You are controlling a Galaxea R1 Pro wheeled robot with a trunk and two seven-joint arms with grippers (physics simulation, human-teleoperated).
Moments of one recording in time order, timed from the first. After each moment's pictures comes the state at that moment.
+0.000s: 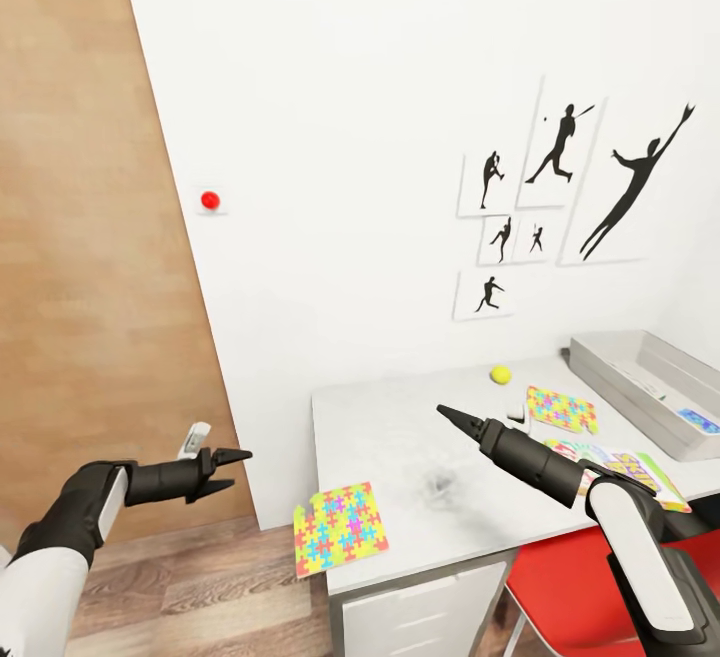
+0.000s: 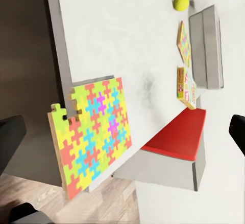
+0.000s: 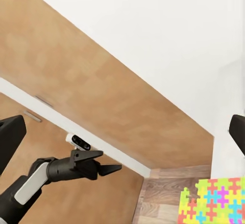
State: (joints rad) left arm -0.68 0.21 0.40 -0.68 -0.07 1.03 -1.11; right arm -0.31 -0.17 -0.06 -1.60 -0.96 0.84 0.39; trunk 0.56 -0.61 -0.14
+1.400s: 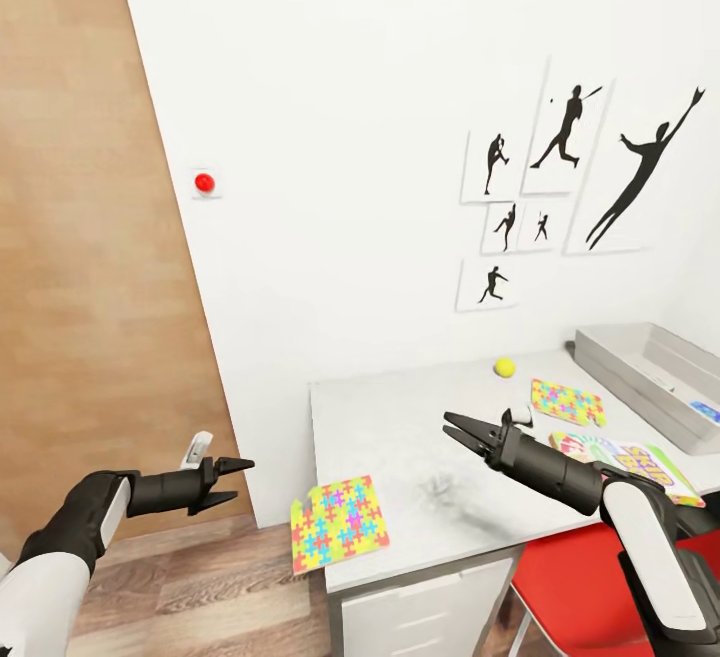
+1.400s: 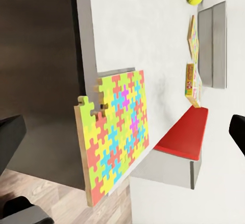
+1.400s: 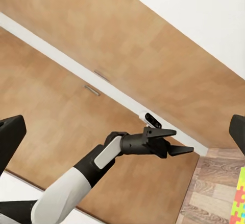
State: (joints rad) left arm -0.68 0.21 0.40 -0.62 -0.07 1.03 -1.12; right arm -0.31 -0.17 -0.12 -1.60 -0.98 1.04 0.65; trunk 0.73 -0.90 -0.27
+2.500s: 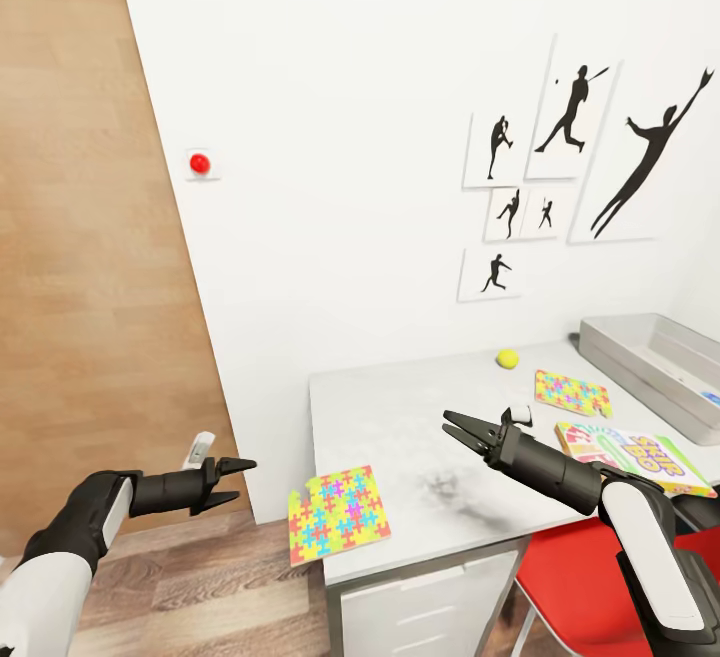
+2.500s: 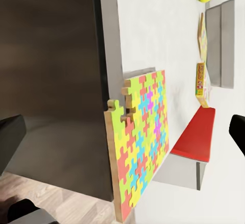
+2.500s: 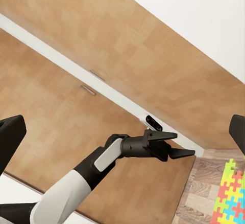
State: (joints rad) left arm -0.68 0.21 0.40 -0.62 -0.07 1.03 -1.12; right arm -0.31 -0.17 -0.12 -1.60 -0.98 1.03 0.65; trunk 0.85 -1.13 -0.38
